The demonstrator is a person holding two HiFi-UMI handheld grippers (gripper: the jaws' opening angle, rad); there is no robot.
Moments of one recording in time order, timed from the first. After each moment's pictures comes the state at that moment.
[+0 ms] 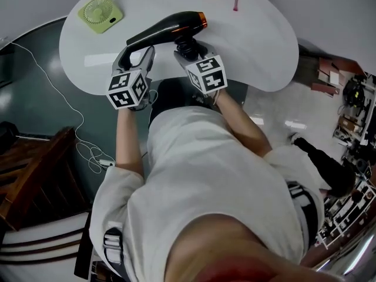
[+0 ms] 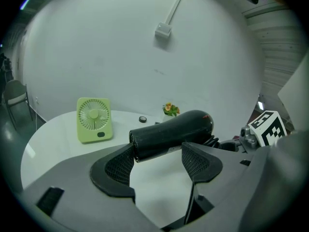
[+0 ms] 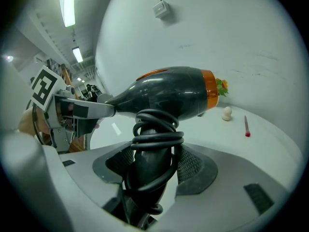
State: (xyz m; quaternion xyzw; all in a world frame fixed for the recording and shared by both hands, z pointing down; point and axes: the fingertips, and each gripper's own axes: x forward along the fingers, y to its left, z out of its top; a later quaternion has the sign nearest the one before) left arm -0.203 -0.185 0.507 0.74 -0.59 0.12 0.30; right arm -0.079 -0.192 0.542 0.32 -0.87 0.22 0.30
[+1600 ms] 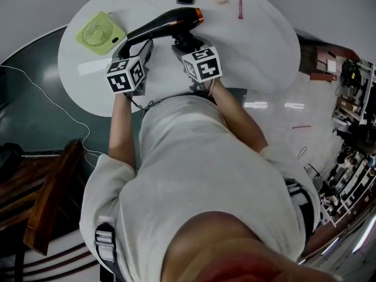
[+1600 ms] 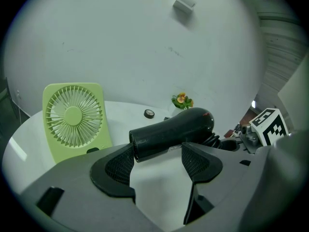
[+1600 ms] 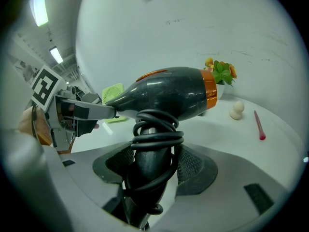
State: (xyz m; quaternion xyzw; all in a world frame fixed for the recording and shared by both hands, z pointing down) left arm -0.255 -0.302 0.569 0.76 -0.51 0.17 0.36; right arm -0.130 -0.290 0.589 0.37 -0.82 0.28 0.34
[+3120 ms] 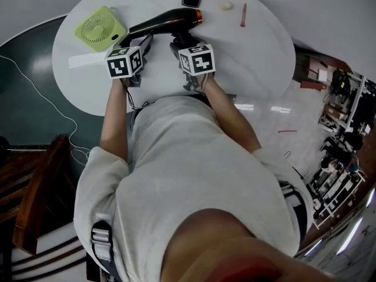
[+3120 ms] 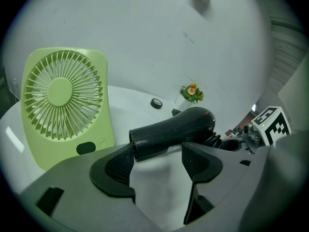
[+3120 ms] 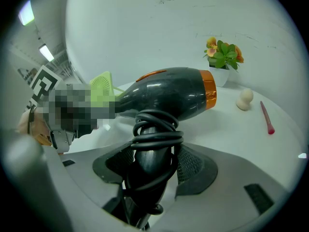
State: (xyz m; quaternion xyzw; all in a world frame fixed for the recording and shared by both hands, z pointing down) left arm -0.265 -0.324 0.620 0.75 -0.49 0.18 0.40; right arm -0.140 -0.307 0.630 0.37 -0.79 0.31 0.38
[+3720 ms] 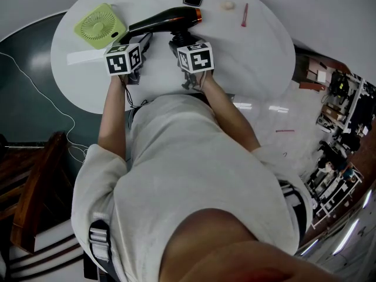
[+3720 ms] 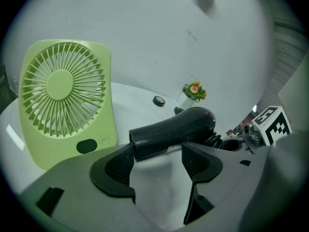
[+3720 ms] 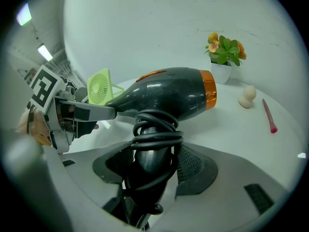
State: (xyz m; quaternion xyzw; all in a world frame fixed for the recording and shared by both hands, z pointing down) left arm -0.269 -0.325 0.627 0.74 -0.49 0.18 0.41; right arm -0.143 -0.308 0.636 0.37 -0.79 0.32 0.38
